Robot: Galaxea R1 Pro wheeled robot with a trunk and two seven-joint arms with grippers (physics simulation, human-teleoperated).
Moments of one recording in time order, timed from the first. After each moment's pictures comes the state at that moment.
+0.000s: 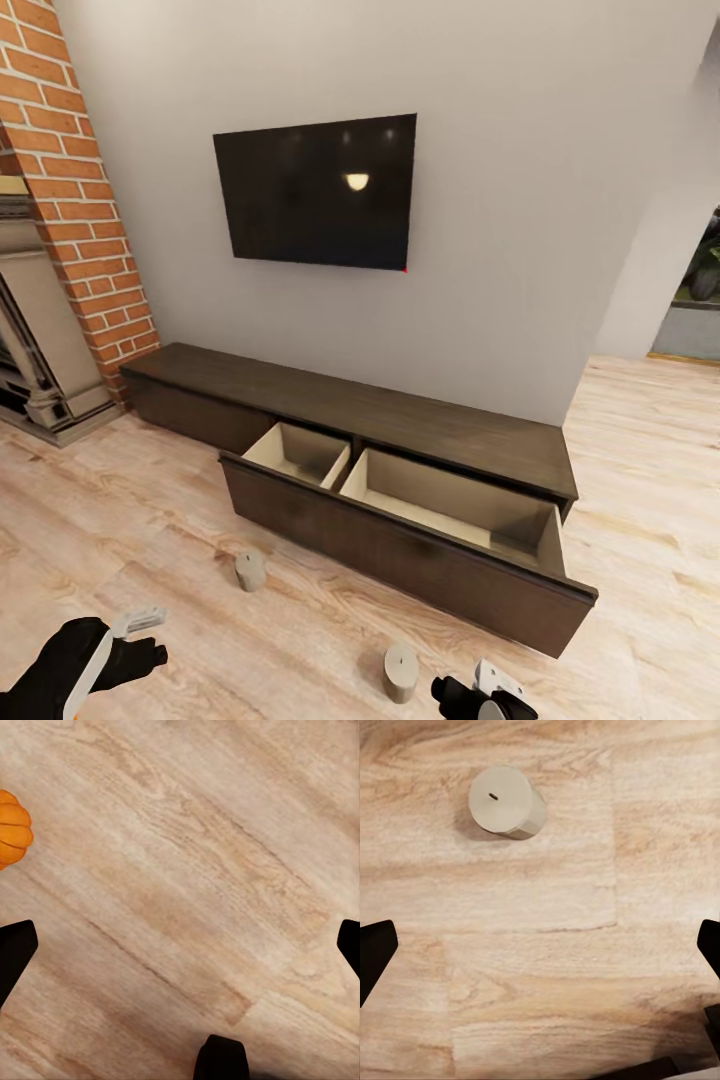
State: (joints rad) left arm -0.38 0.26 0.17 -0.76 0.09 0.79 -0.09; right arm -0.17 0.04 0.17 -0.90 -0.73 0.42 -0.41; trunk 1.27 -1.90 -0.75
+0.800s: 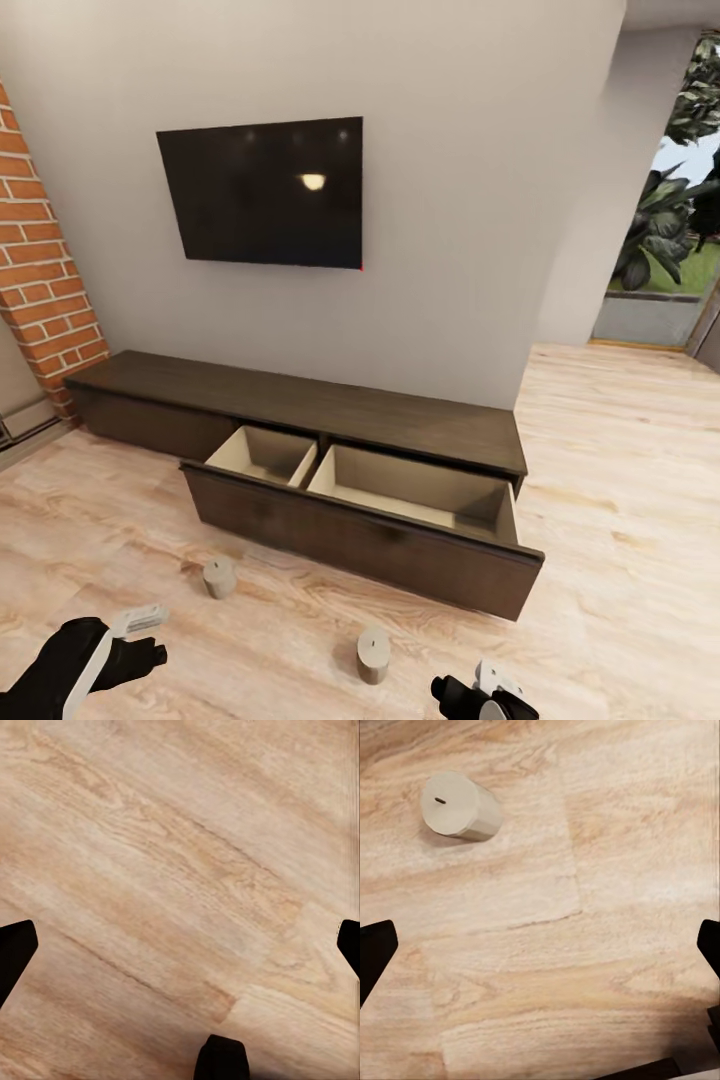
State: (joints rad) left arm -0.38 0.26 0.17 -0.76 0.09 0.79 -0.09; right arm -0.17 0.04 0.17 -0.90 -0.73 0.42 -0.40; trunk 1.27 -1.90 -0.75
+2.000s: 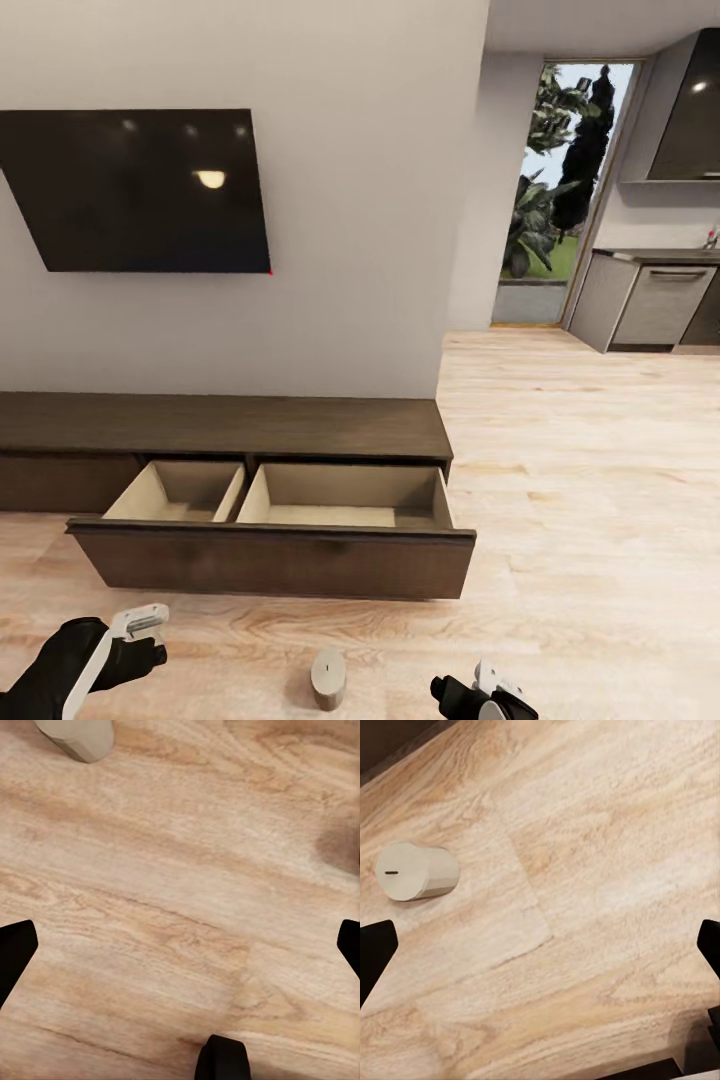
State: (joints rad) left arm -0.38 0.26 0.17 -0.76 0.09 0.79 -0.09; right arm -0.17 0.04 0.17 -0.90 -0.73 0.42 -0.40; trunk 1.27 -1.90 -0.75
